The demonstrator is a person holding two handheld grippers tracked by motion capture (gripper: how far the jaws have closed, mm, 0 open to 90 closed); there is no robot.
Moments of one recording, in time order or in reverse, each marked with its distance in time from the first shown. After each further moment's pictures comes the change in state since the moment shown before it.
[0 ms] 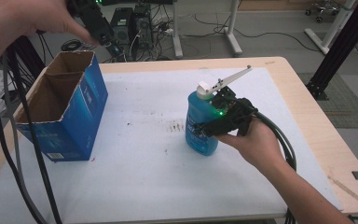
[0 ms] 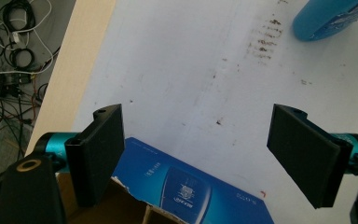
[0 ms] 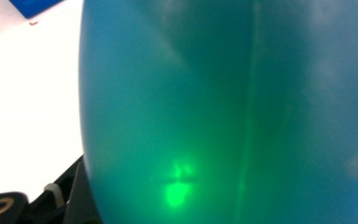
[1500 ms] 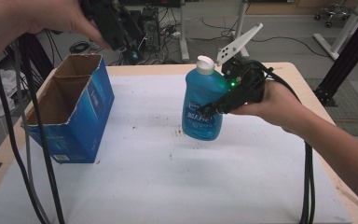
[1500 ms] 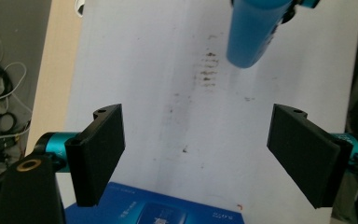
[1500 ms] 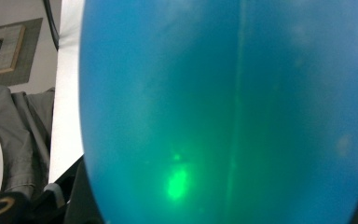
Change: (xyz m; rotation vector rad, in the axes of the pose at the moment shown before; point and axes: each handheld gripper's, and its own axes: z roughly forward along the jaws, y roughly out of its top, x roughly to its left) left arm -0.045 0.023 -0.027 -0.120 -0.126 0.214; right arm -0.037 0.066 -0.029 -0.028 0.367 -0.326
